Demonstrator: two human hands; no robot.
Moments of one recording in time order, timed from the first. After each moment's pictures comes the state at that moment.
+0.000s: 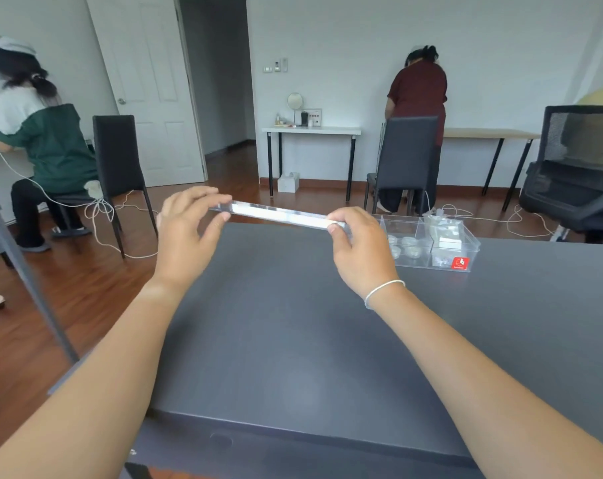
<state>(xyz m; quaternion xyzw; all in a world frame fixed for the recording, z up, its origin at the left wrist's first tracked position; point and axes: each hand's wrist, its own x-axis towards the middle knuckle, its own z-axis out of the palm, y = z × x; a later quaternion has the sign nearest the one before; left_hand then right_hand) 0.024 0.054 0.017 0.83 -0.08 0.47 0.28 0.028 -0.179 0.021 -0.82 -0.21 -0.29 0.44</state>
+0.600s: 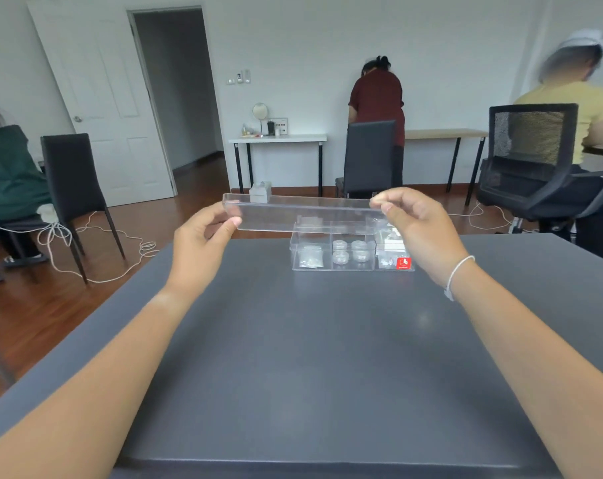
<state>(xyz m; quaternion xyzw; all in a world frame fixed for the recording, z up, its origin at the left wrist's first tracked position) 0.050 -0.042 0.022 0.77 -0.11 0.35 0.53 0.028 -0.313 0.055 -0.77 -0.16 -0.24 0.57</state>
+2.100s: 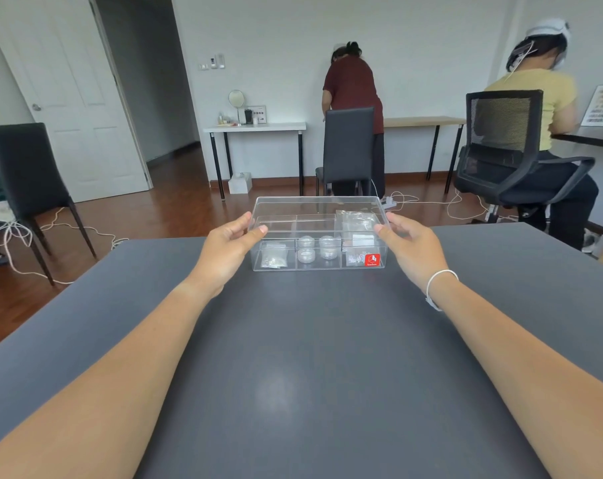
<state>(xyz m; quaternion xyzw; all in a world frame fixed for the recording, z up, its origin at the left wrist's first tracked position) 0.115 -0.110 -0.008 0.77 -0.07 0.13 0.62 0.083 -0.375 -0.004 -0.81 0.02 -0.21 0.55</state>
